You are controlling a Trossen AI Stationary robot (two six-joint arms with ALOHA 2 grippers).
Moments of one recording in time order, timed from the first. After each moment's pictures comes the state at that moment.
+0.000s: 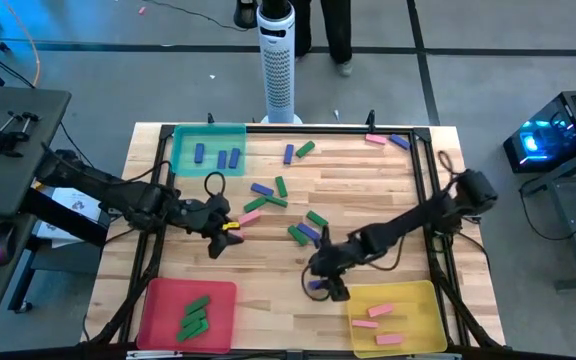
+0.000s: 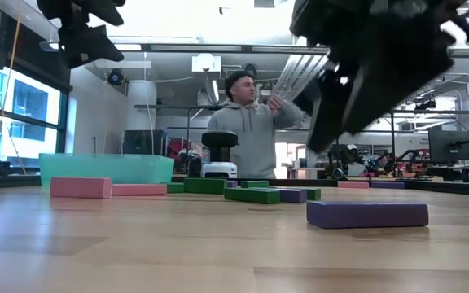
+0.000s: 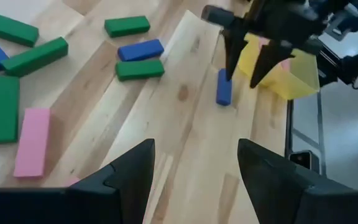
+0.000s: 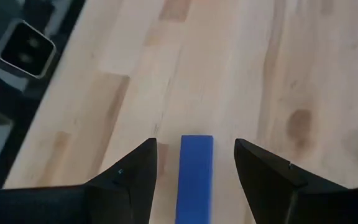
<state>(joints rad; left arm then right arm) -0.31 1.02 0.77 -0.44 -0.17 -0.77 0.37 1.75 0.99 -0.13 -0.11 0.20</state>
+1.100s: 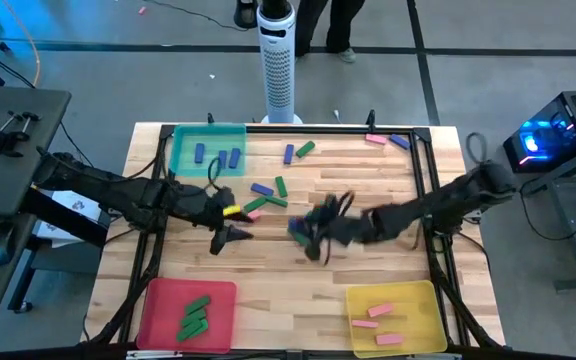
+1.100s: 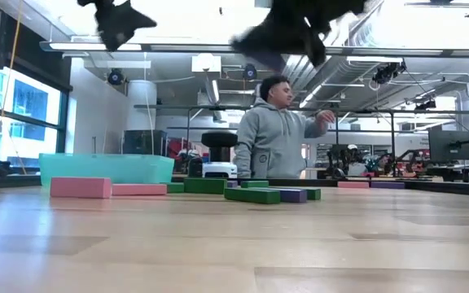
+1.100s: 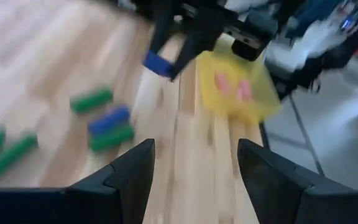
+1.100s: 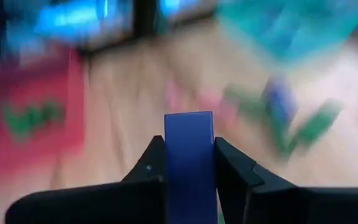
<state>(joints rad) -0.22 1.02 0.77 -0.20 -0.07 -0.47 0.29 1.55 1.02 0.05 0.51 0.44</state>
